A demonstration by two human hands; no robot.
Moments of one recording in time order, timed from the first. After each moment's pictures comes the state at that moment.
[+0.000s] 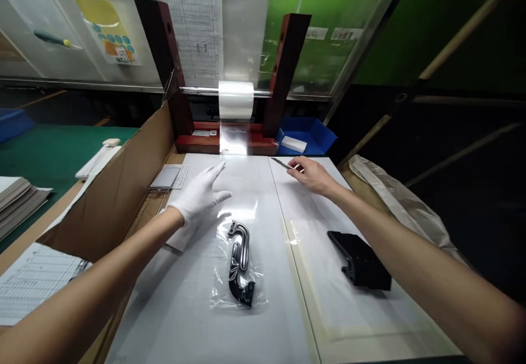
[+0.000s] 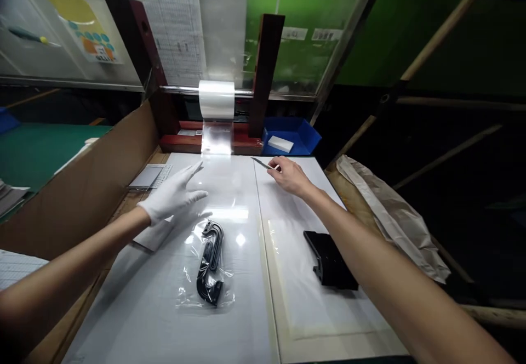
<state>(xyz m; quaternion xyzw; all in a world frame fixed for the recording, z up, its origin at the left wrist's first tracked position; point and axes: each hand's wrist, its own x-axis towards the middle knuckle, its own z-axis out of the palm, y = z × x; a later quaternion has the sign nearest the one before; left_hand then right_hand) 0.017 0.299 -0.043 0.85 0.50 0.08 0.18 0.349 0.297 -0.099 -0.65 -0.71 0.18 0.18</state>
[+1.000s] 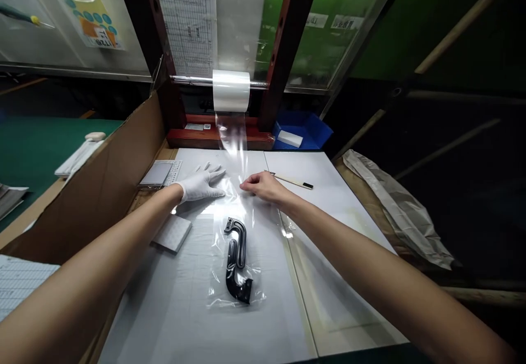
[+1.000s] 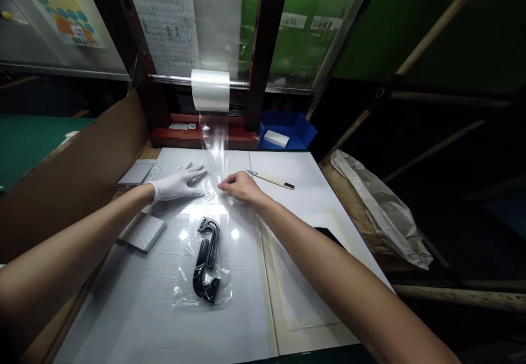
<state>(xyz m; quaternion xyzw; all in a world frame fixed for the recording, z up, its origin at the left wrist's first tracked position) 0.003 0.360 -0.082 0.85 0.45 -0.11 0.25 0.240 0.286 -0.106 -0.58 -0.60 0.48 0.26</state>
